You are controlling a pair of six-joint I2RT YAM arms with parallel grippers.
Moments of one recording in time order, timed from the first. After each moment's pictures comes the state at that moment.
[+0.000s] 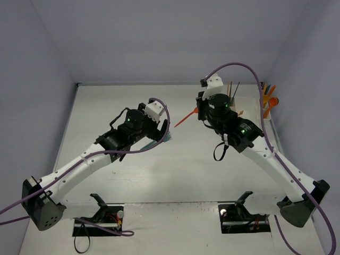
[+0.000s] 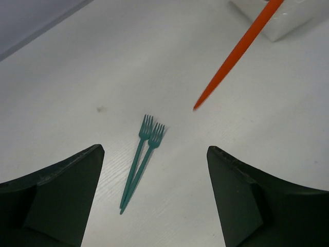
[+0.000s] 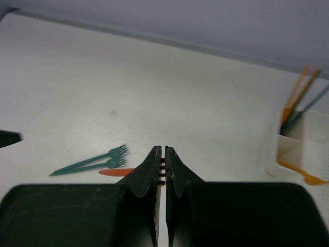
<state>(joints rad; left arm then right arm) -0.75 1.21 1.09 -0.26 -0.04 0.03 0.71 1.23 1.30 -0.41 0.35 0.16</state>
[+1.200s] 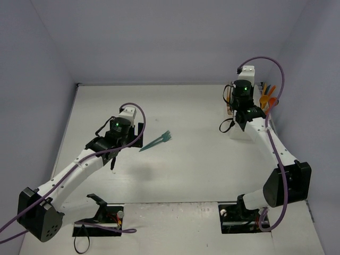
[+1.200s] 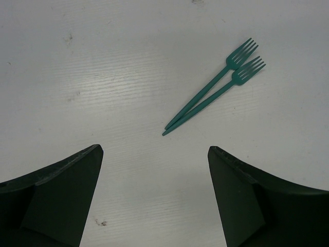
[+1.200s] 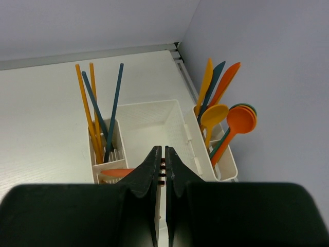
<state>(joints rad) -0.53 1.11 0.88 -0.47 -0.24 -0.28 0.20 1.41 1.20 -0.13 0.62 -0.07</state>
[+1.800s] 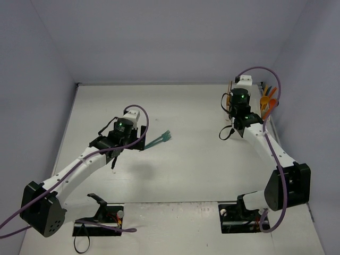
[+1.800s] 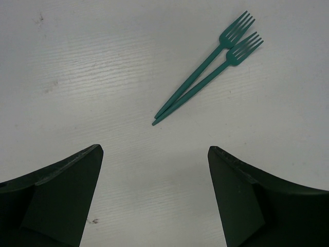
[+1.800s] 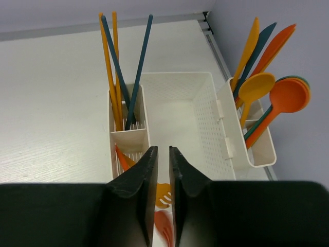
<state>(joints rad) -0.53 1.15 0.87 -0.47 -0.18 -0.28 0.21 1.39 1.07 -0.11 0.54 0.04</state>
